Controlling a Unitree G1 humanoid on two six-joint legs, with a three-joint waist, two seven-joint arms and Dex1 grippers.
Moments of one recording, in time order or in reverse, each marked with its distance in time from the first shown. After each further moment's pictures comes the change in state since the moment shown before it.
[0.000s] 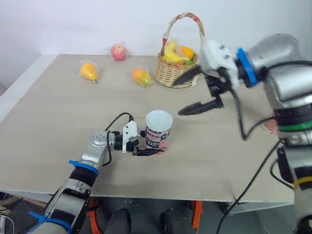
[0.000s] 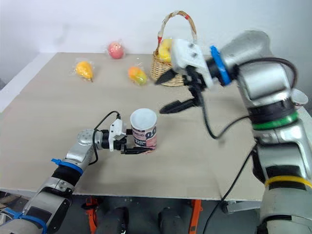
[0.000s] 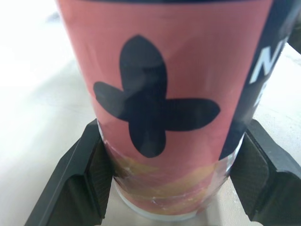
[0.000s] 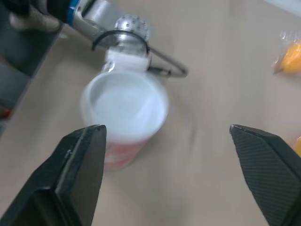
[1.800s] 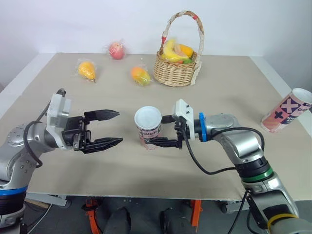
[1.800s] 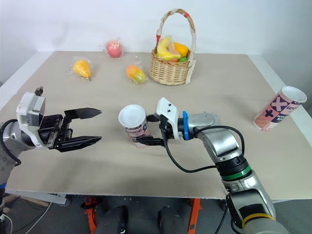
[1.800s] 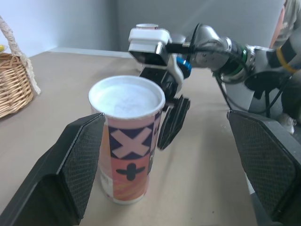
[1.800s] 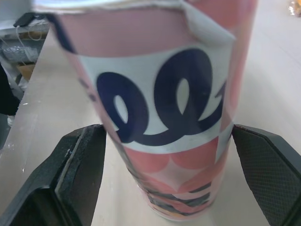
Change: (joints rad) left arm 0.301 0.466 0.435 -0.812 -0.620 0.627 0.065; right arm 0.432 0.351 0.011 -0.138 0.043 0.052 -0.486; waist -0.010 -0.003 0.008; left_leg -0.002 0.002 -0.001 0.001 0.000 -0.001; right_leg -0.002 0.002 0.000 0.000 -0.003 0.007
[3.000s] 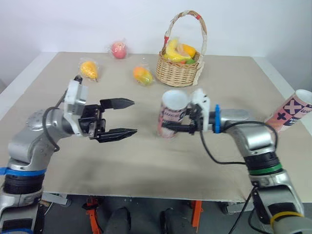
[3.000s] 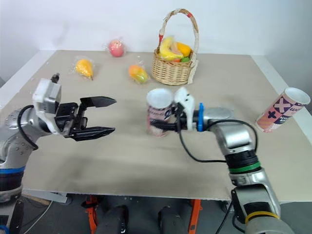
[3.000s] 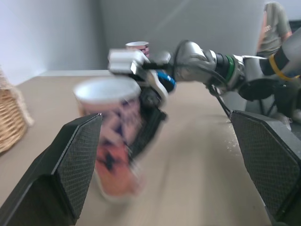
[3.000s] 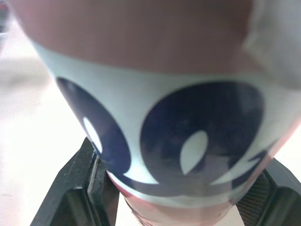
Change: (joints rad) left arm -0.253 -0.124 -0.176 0.136 0.101 -0.042 -0.021; right arm -0.023 -0.115 -0.204 0.182 -0.012 -0.065 -0.038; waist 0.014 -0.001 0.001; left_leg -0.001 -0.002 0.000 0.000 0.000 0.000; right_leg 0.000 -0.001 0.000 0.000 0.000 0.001
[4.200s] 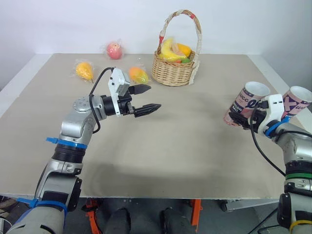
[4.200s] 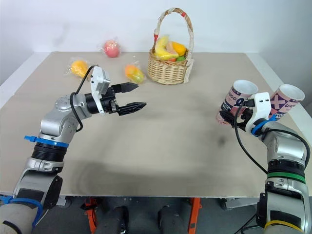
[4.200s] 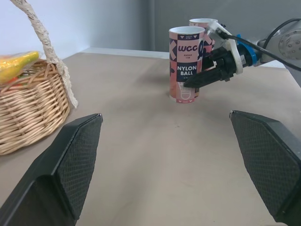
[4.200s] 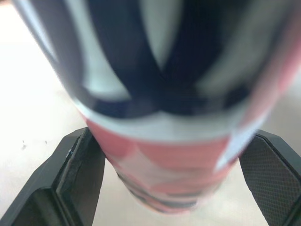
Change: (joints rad) left arm -0.254 -0.241 -0.116 0.358 0.316 -0.081 0.198; right arm 0.107 -0.138 -0.331 0.440 -0.037 -0.061 -0.307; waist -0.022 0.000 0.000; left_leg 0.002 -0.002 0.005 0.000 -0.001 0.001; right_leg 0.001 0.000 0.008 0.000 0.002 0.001
